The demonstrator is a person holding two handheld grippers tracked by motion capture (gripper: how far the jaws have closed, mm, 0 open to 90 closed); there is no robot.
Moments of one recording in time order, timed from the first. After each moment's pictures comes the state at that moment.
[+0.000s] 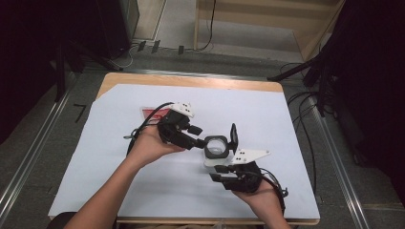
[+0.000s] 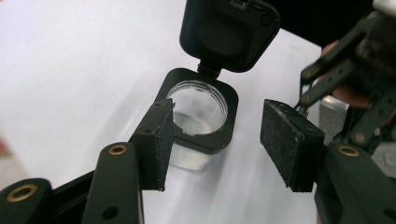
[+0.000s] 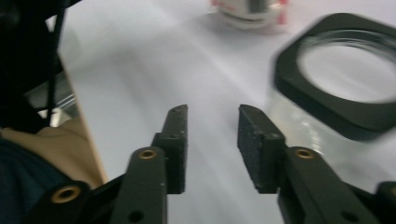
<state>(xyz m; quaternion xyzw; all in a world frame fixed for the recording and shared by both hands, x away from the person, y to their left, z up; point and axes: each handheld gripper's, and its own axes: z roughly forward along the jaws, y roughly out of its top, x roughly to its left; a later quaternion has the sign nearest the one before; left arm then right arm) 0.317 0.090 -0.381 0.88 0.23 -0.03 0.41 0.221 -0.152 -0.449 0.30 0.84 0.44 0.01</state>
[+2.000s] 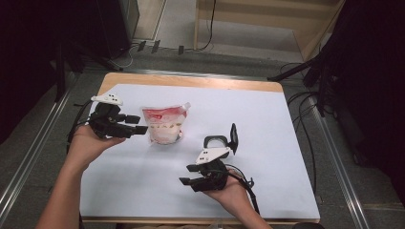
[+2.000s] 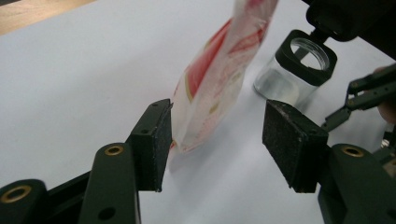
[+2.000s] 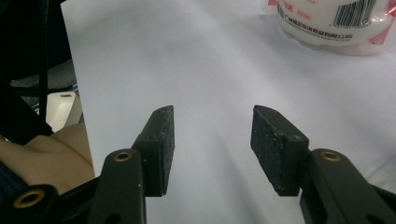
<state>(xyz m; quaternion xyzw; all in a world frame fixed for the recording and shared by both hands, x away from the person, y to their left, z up) 0.317 0.239 -0.376 0.83 0.38 0.05 0.41 0.236 -0.078 -0.470 0.25 0.87 0.43 -0.02</state>
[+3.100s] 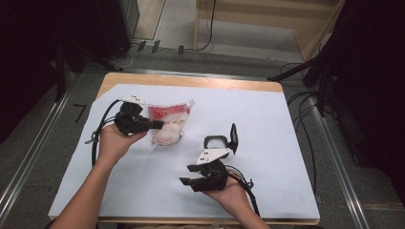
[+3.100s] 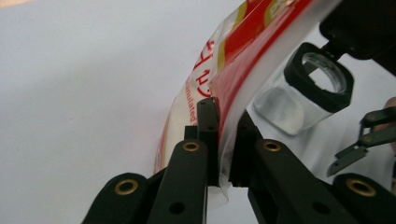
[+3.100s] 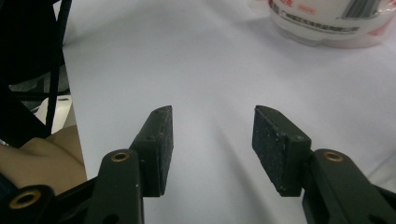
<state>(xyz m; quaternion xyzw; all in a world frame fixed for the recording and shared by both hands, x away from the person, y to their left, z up) 0.342 0.201 -0.406 0.82 0.38 0.02 0.42 0.237 -0.078 -0.479 0.25 0.86 0.44 -0.01</state>
